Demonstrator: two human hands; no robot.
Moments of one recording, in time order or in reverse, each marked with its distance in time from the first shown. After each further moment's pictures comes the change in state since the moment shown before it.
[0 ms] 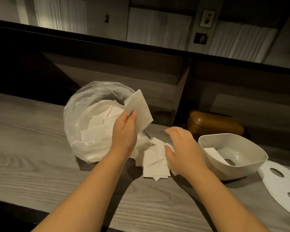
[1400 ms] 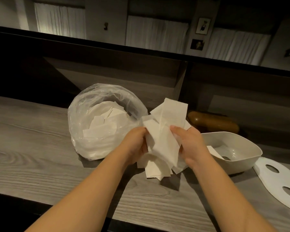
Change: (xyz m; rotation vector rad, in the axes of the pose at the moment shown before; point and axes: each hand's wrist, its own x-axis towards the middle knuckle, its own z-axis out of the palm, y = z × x) left_hand -0.011 -0.015 0.002 -0.148 -0.384 -0.520; right_hand -0.001 -0.010 -0.019 1.419 0.057 0.445
